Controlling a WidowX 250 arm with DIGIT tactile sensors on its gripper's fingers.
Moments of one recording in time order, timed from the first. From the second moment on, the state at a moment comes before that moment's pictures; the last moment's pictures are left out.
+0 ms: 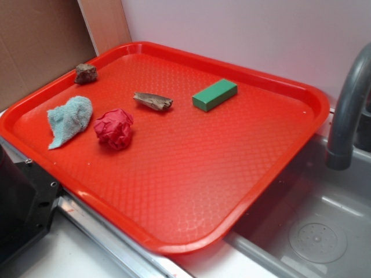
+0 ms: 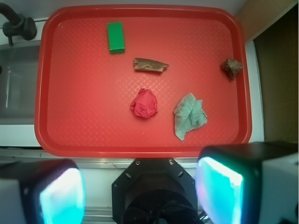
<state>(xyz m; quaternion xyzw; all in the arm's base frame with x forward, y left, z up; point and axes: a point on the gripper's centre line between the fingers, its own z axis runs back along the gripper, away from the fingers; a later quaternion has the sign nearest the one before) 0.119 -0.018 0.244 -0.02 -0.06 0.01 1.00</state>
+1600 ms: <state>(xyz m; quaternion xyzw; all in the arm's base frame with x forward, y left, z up) 0.182 0.002 0.053 0.06 -0.01 -0.22 0.97</state>
